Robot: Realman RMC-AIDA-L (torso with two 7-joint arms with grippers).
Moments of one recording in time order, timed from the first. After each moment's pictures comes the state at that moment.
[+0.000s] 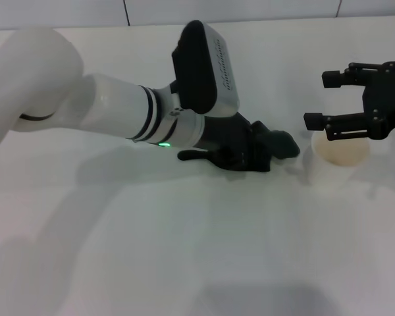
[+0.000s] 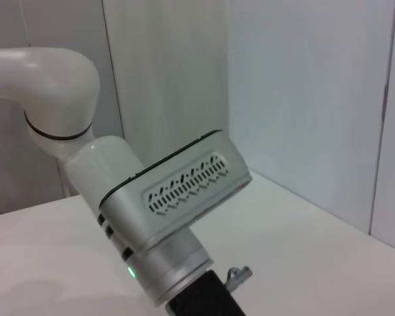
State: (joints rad) left arm -0.92 -2.10 1.86 0.50 1.56 0.73 -1.38; right arm 0.24 2.01 -1.14 -1.43 -1.75 -1.46 1.80
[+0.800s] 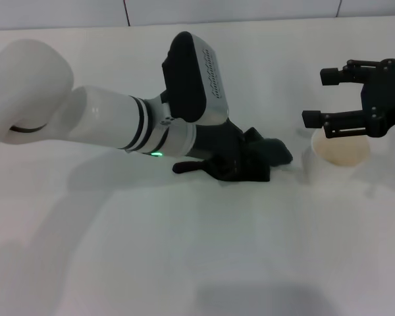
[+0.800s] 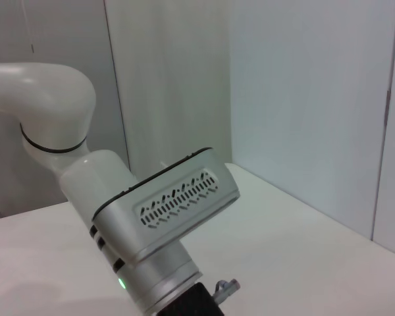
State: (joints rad) left arm -0.88 -2.09 1.88 0.50 1.52 0.73 -1.37; right arm 0.24 2.01 -1.14 -1.43 -1.74 -1.46 1.80
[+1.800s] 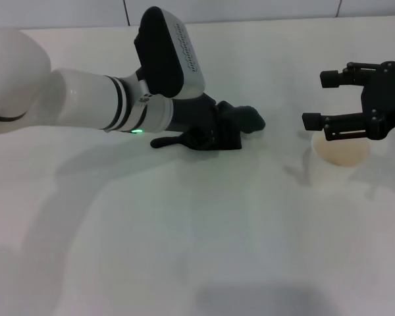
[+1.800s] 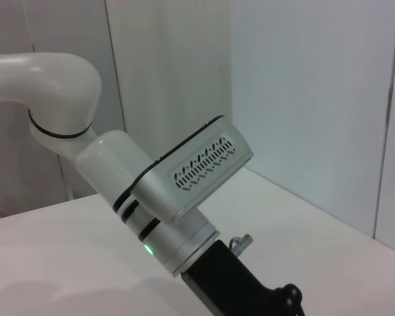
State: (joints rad) left arm -0.87 -2.09 1.70 0.49 1.66 0.68 -1.37; right arm 0.24 2.01 -1.15 -1.43 -1.74 -1.46 1.80
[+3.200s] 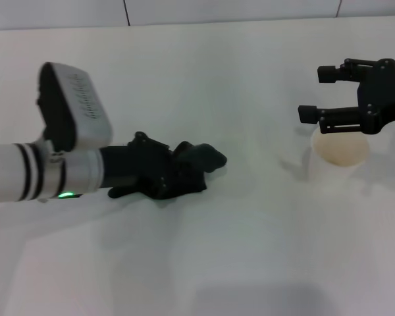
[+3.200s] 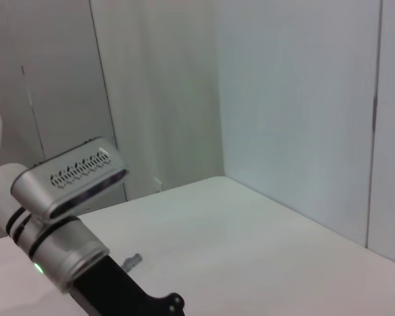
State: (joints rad) left arm -0.38 -2.08 1.54 0.93 1.79 0.97 -1.47; right arm 0.23 2.01 -1.17 -1.39 -1.69 -1.42 1.79
